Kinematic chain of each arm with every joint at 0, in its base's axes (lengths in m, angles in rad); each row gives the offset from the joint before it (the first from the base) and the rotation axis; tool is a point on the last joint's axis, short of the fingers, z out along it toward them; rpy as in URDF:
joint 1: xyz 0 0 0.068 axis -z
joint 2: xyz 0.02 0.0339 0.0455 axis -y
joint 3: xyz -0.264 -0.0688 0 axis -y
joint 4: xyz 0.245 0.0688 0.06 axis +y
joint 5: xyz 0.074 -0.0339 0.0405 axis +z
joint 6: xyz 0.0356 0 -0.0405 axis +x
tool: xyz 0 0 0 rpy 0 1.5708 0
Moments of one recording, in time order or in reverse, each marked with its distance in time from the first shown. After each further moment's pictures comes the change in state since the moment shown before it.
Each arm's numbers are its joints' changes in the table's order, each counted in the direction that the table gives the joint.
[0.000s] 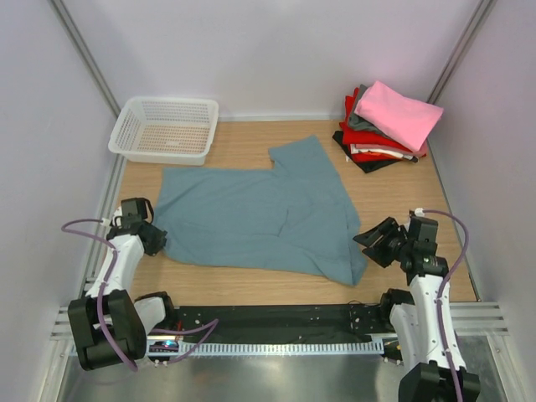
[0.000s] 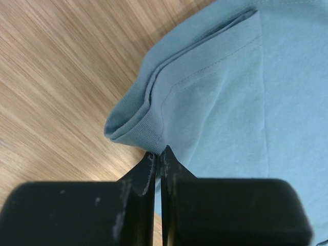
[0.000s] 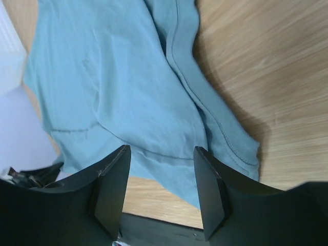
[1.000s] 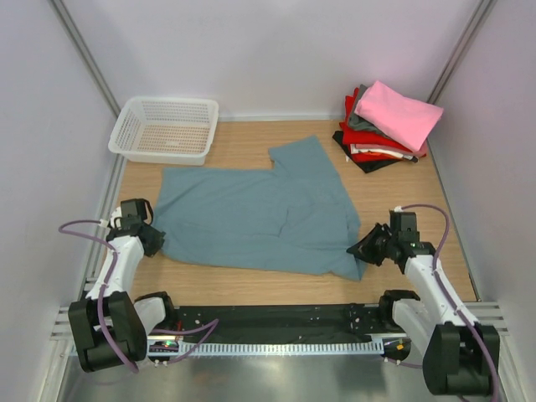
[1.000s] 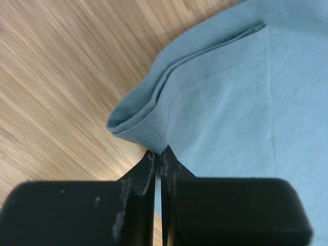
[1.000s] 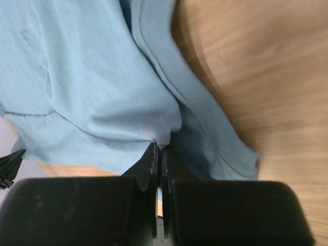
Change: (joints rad) left arm -0.005 0.012 -0.014 -0.005 0.045 0.000; right arm -0.199 -0.220 -0.045 -0.112 -0.087 0.006
